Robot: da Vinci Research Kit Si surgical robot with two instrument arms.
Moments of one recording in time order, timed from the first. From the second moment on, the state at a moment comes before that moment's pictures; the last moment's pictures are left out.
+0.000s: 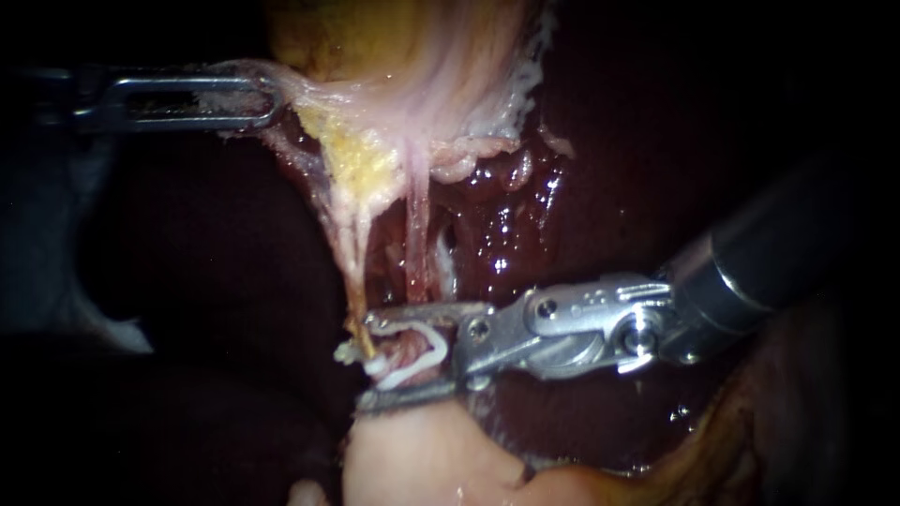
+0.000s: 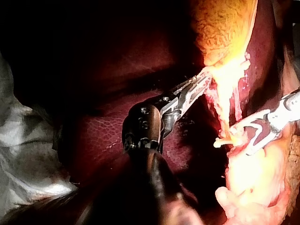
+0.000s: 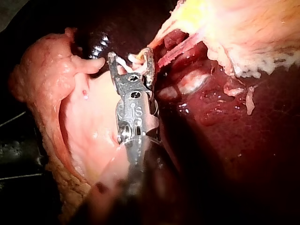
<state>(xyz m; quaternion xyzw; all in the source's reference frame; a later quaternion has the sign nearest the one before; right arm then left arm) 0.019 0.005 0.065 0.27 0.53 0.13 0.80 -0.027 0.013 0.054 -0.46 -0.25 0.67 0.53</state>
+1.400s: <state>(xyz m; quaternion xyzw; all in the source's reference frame) 0.024 0.006 0.071 0.32 0.53 0.17 0.77 -0.027 0.013 0.054 -0.46 -0.25 0.67 0.53</state>
